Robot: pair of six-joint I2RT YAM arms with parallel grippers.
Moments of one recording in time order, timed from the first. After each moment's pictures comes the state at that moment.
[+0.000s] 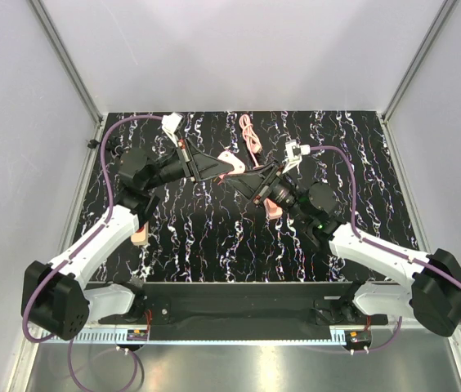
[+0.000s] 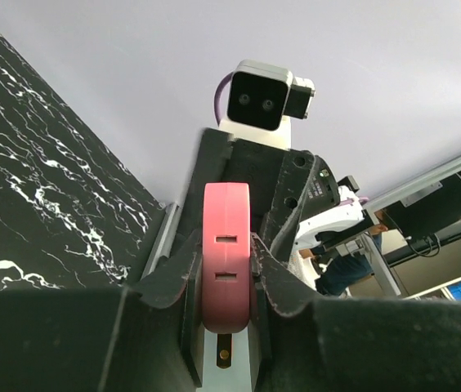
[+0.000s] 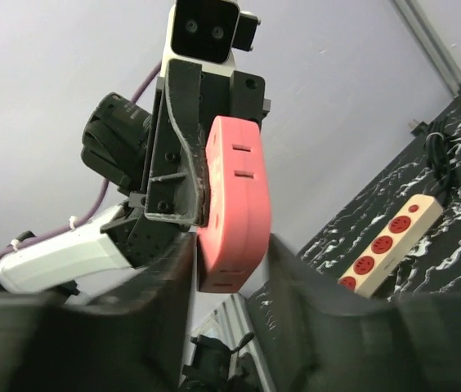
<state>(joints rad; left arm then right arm) -0.41 1.19 0.89 0.58 0.86 -1.18 0.79 1.20 0.71 0.86 -0.21 0.88</state>
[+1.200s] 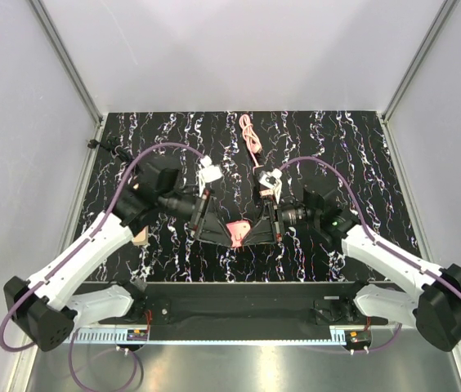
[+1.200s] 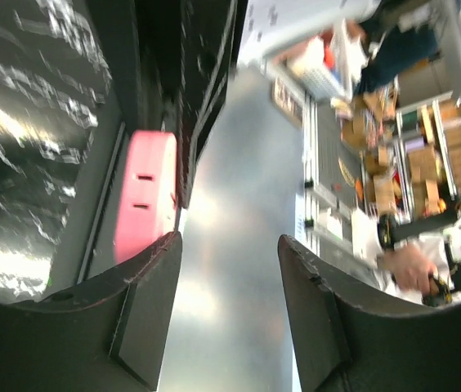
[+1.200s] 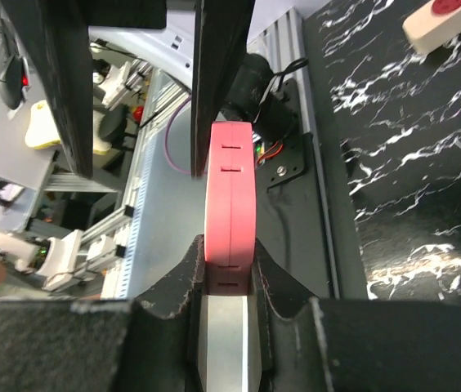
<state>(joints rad) -0.60 1.09 1.06 -0.52 1.09 -0.40 0.65 1.11 0.69 0.25 -1.05 0.58</state>
